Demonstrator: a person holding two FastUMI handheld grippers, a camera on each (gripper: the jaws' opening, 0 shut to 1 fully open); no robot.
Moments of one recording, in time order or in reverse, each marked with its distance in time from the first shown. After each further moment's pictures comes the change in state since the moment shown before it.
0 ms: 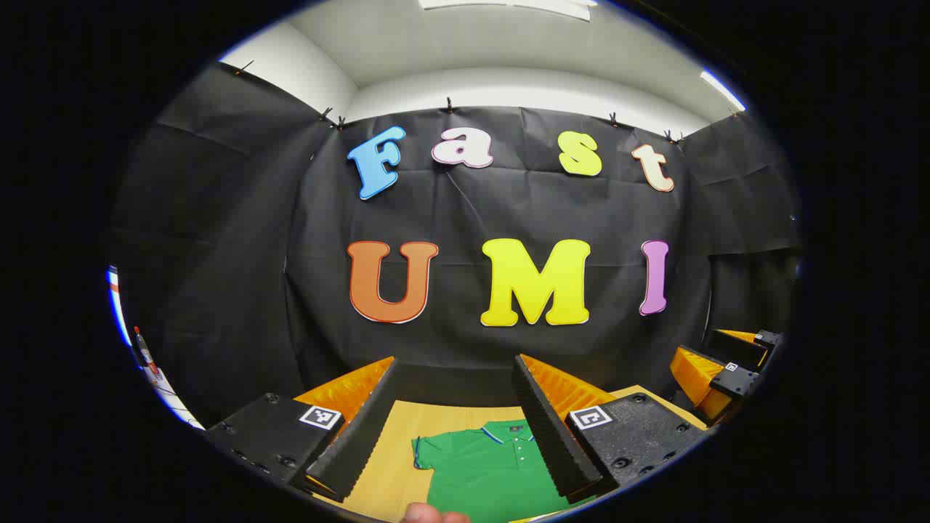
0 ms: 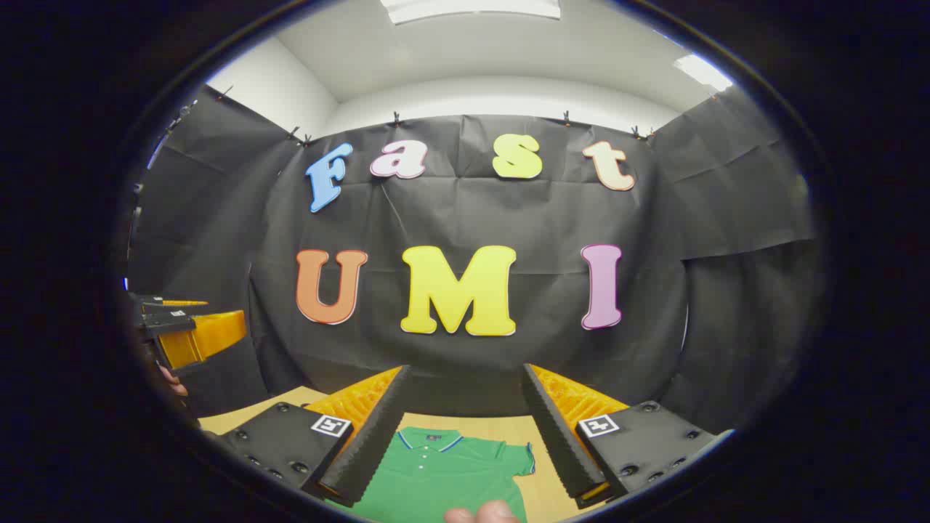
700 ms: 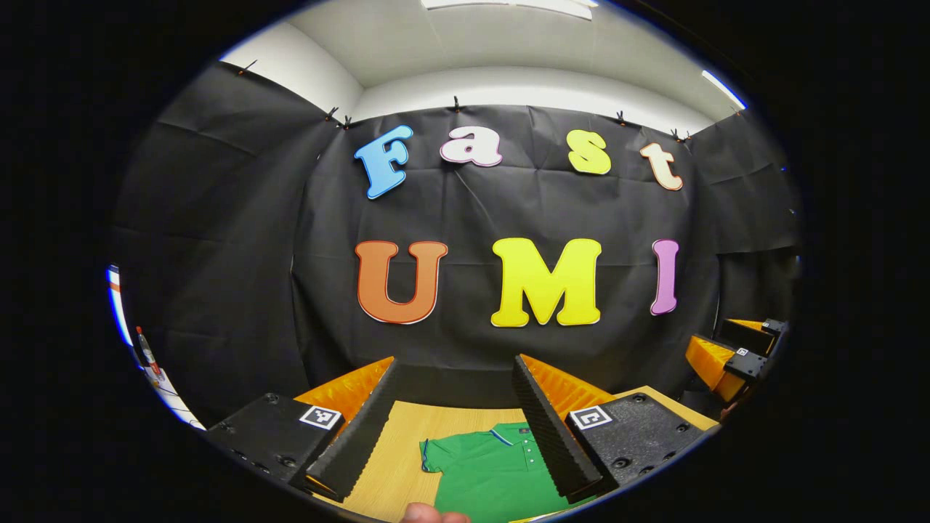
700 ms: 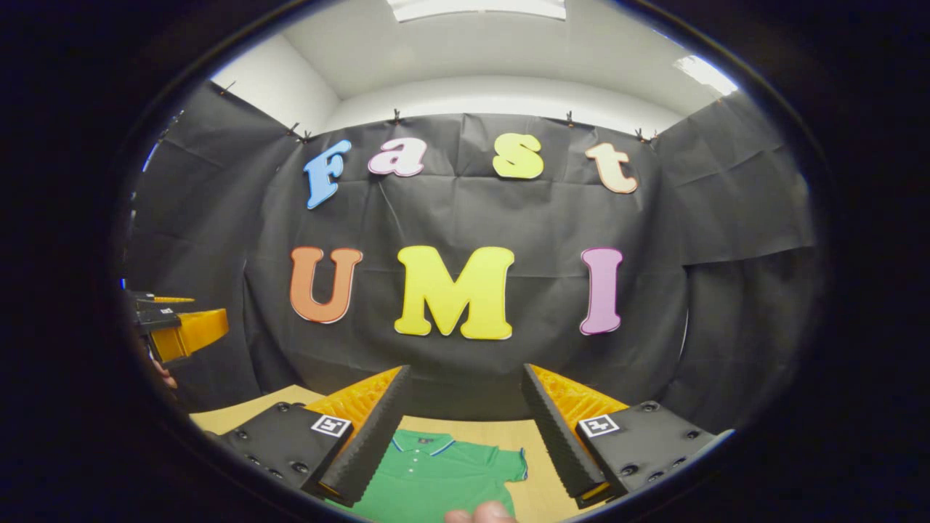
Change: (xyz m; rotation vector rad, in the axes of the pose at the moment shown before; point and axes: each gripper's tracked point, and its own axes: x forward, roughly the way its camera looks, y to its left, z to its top) left arm 0.014 0.009 -0.001 -0.002 -0.001 0.025; right arm 0.019 -0.015 0.011 -0.013 -0.020 -0.009
